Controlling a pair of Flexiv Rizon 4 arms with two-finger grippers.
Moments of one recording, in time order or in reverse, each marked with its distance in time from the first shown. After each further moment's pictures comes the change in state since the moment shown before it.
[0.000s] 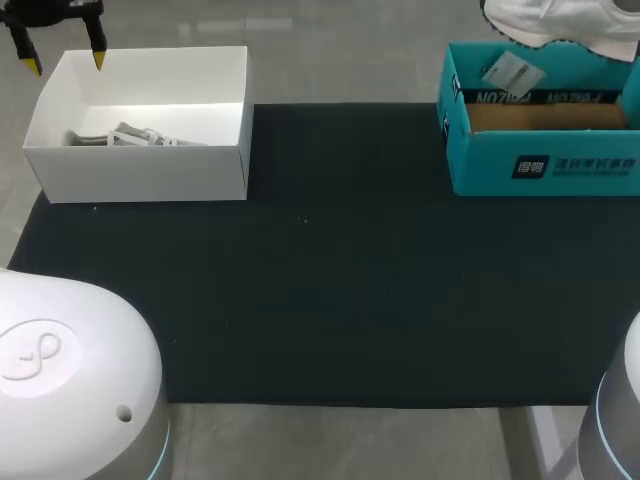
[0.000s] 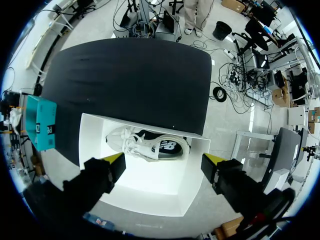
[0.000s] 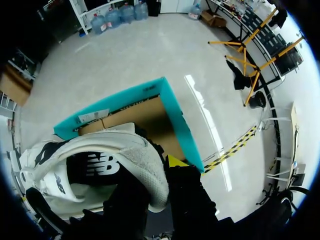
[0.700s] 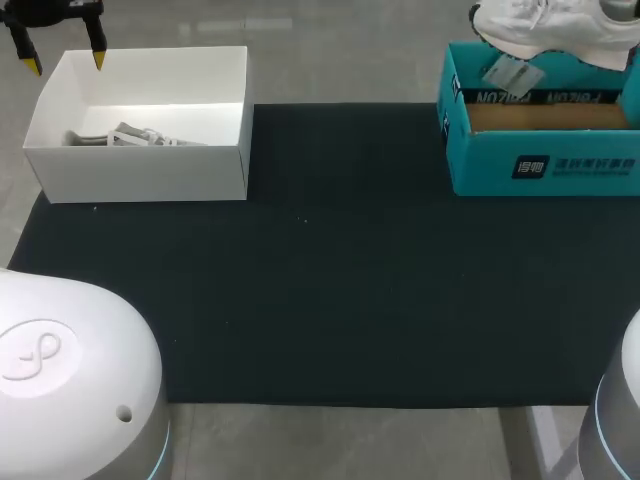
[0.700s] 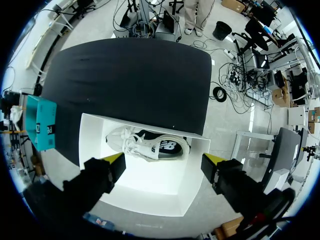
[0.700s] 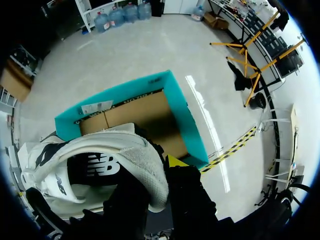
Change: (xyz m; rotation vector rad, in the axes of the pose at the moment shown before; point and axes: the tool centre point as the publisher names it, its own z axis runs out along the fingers) left arm 0.000 0.000 0.000 0.000 0.000 0.000; right arm 0.016 -0.030 -0.001 0.015 -0.005 -0.021
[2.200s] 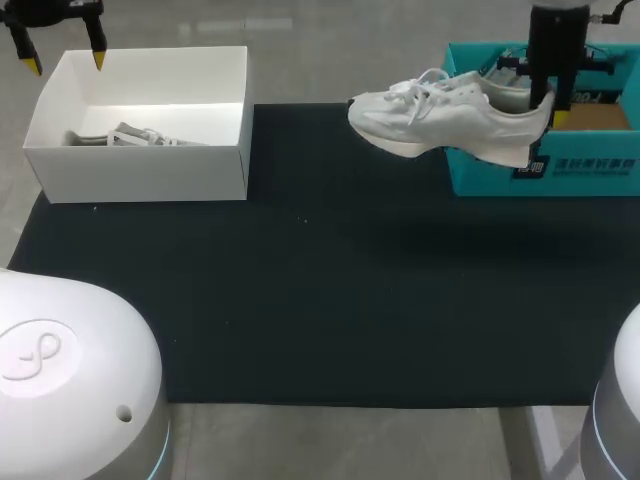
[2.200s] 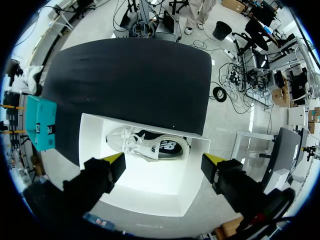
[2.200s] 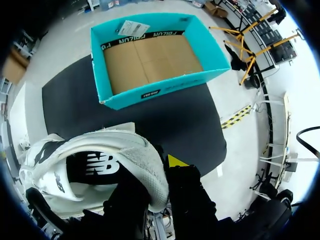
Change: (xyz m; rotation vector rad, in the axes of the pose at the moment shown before) left arm 0.000 0.000 0.000 0.000 0.000 0.000; right arm 0.115 -0.282 -0.031 0.118 -0.088 -0.034
